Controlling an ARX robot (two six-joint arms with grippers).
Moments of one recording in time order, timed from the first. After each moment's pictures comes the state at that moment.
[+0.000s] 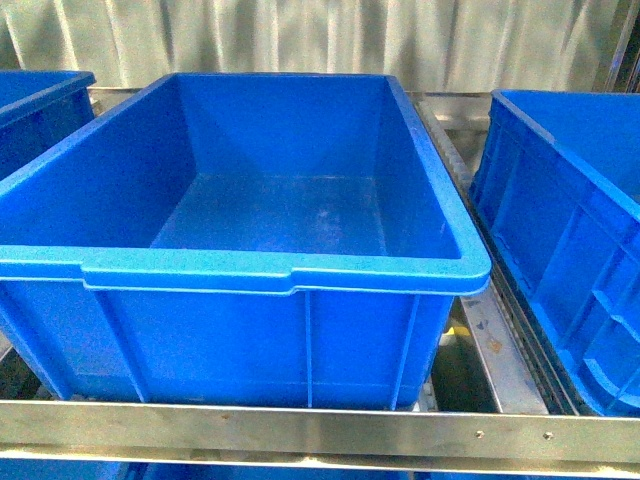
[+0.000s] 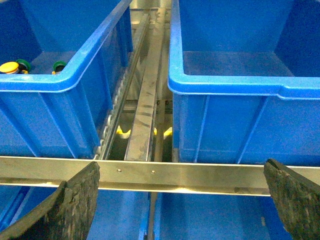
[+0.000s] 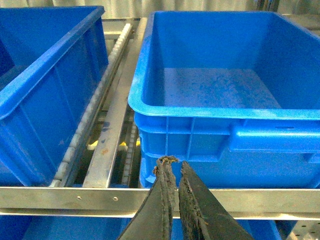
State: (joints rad) left arm 0.00 0.01 0.02 0.00 0.00 0.00; right arm 0.00 0.18 0.03 0.18 0.00 0.00
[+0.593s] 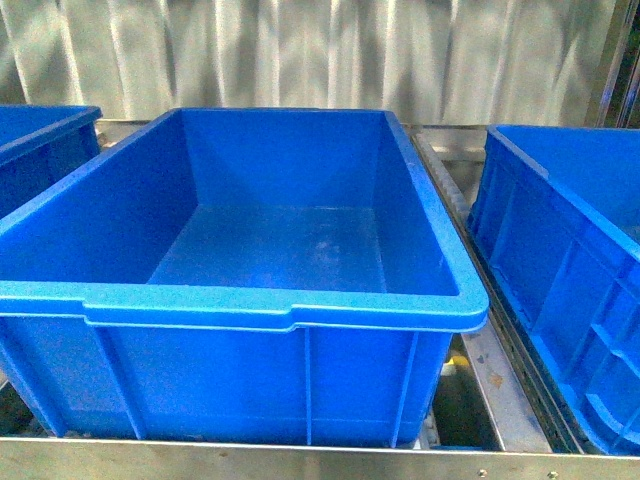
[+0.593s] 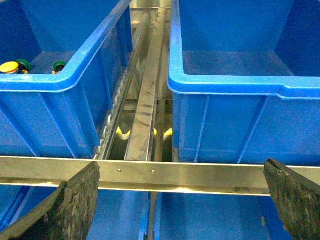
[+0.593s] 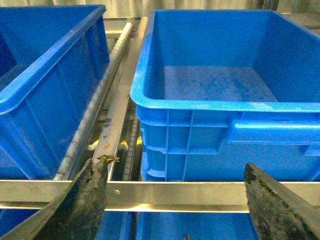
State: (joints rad) left arm 0.00 0.01 0.02 0.00 0.00 0.00; right arm 0.00 0.00 0.03 0.00 0.00 0.00
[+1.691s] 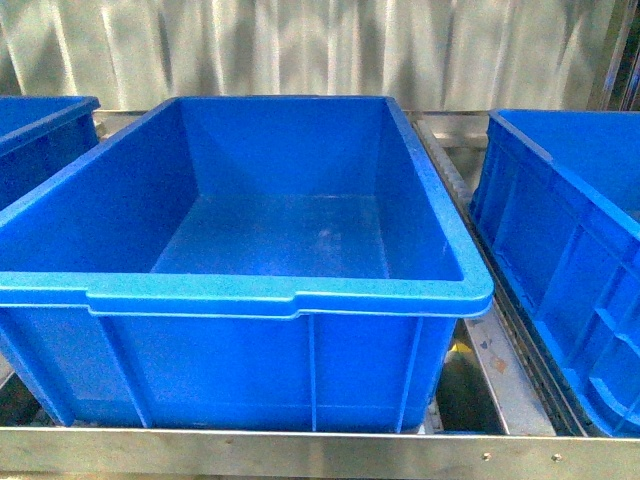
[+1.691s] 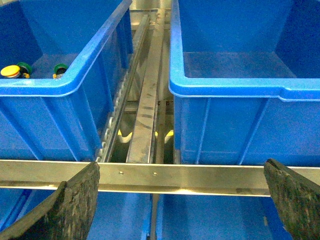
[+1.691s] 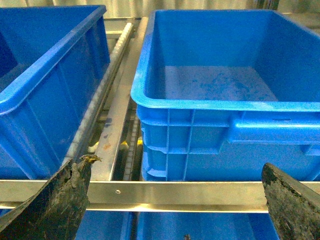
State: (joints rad) left arm 0.00 0.01 0.02 0.00 0.00 0.00; right arm 0.00 0.00 0.03 0.00 0.00 0.00
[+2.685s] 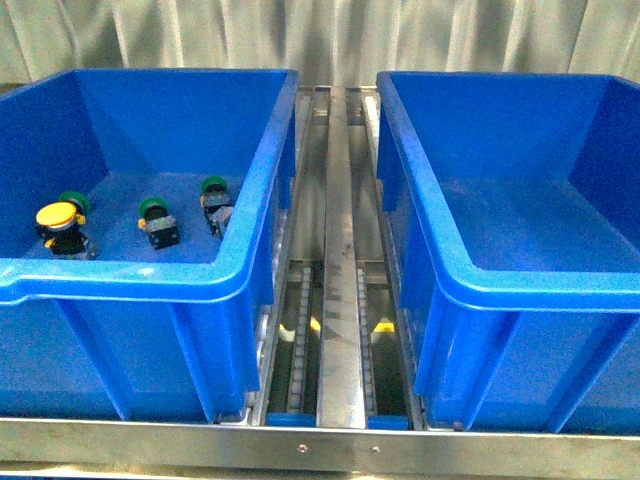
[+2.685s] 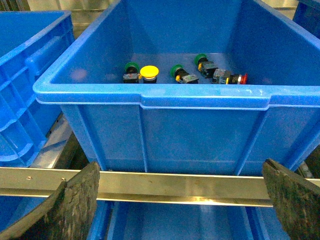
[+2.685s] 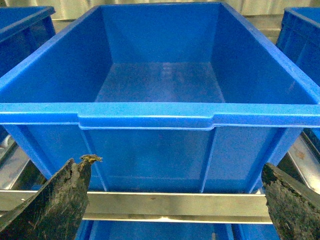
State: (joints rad) left arm 0.00 0.01 0.02 0.00 0.00 0.00; right arm 0.00 0.00 0.03 0.00 0.00 0.00
